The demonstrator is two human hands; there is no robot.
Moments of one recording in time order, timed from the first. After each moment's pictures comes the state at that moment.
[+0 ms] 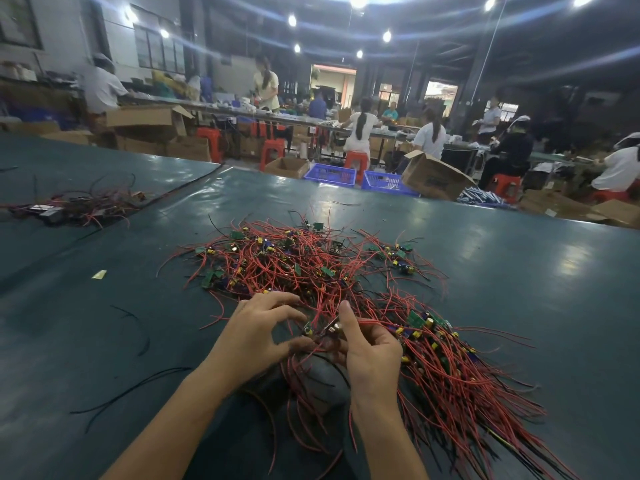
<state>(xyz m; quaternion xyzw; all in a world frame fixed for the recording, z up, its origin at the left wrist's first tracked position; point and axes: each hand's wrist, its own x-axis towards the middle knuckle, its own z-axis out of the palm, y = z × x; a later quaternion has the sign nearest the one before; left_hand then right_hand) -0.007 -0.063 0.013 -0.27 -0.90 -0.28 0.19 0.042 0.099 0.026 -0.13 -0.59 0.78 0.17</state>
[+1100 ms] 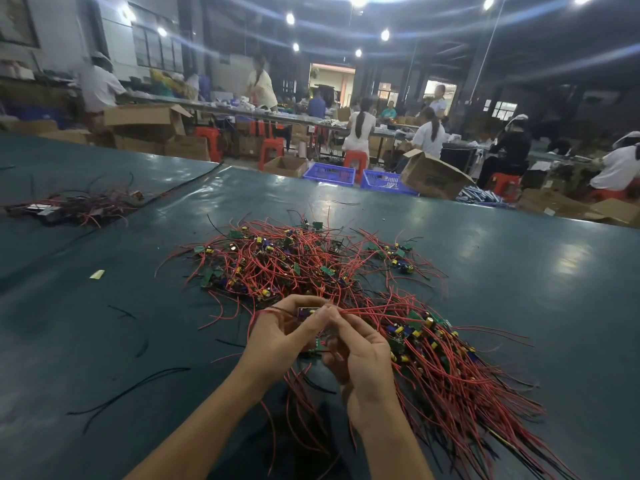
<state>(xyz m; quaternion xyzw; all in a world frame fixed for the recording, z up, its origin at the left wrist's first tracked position) 0.021 -0.019 0.030 -0.17 -0.66 -0.73 0.05 0.050 0.098 0.036 -0.06 -0.54 0.84 0.04</state>
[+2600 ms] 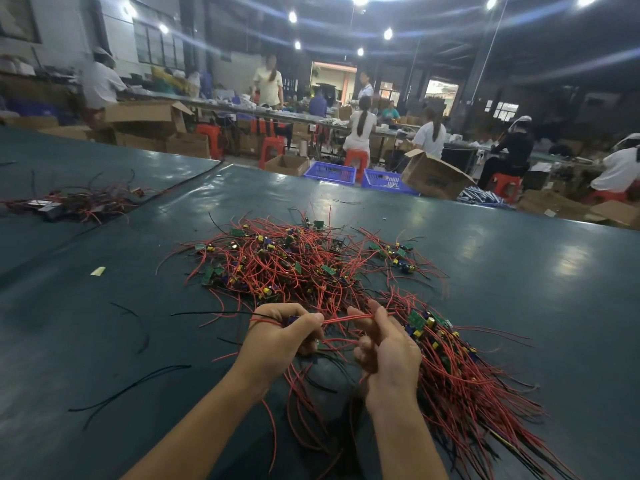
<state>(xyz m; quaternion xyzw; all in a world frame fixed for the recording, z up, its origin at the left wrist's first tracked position) 0.026 -0.023 0.039 -0.12 -0.67 -0.73 0.04 0.035 0.117 0.032 -0.17 -0.46 0.85 0.17</state>
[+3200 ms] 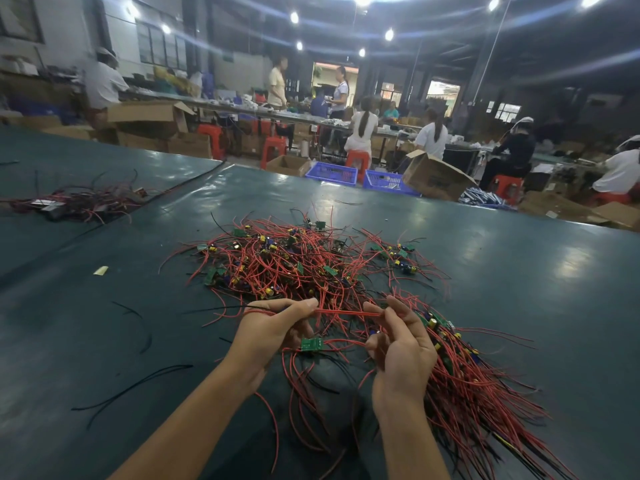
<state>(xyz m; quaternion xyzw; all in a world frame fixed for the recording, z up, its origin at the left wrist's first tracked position) 0.017 -0.032 0.041 -0.04 -0.61 -0.79 -0.02 0.038 0.122 0.033 -0.13 -0.46 0.84 0.25</state>
